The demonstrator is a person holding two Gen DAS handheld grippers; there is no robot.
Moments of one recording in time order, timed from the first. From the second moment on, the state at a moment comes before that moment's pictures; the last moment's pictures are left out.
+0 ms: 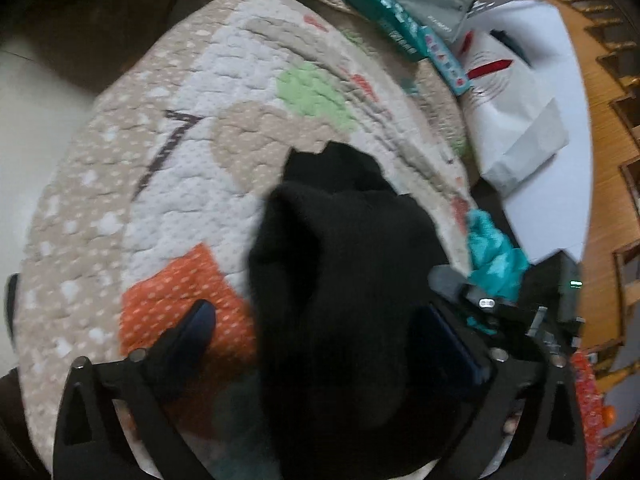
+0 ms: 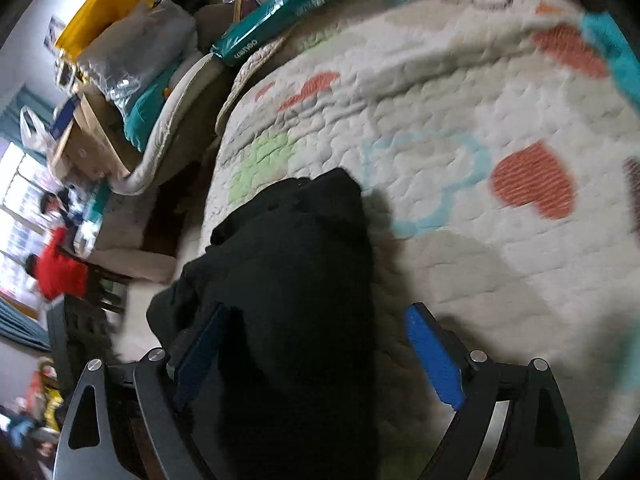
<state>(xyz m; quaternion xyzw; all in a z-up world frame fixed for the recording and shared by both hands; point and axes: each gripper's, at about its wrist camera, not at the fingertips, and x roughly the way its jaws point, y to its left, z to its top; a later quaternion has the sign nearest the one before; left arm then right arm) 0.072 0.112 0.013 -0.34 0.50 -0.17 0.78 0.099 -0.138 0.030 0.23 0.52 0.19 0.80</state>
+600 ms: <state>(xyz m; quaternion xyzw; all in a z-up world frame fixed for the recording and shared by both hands) 0.156 0.091 0.073 -0.29 0.49 -0.20 0.80 0.159 -0.115 0.076 0.25 0.49 0.26 0.79</state>
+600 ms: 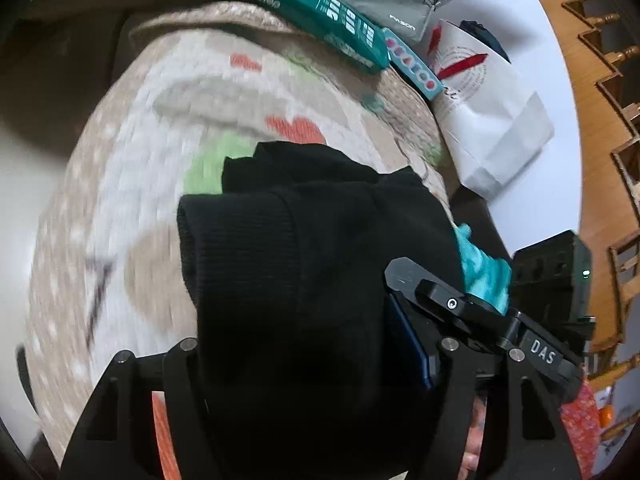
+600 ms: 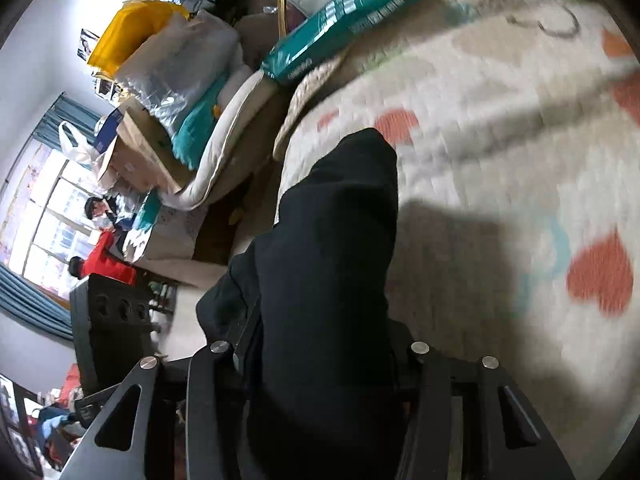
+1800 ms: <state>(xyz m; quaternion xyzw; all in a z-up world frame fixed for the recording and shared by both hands) 0.204 0.090 0.083 -0.17 0.45 -0.06 0.88 0.105 -0.158 0.085 0.11 0.43 0.05 0.89</state>
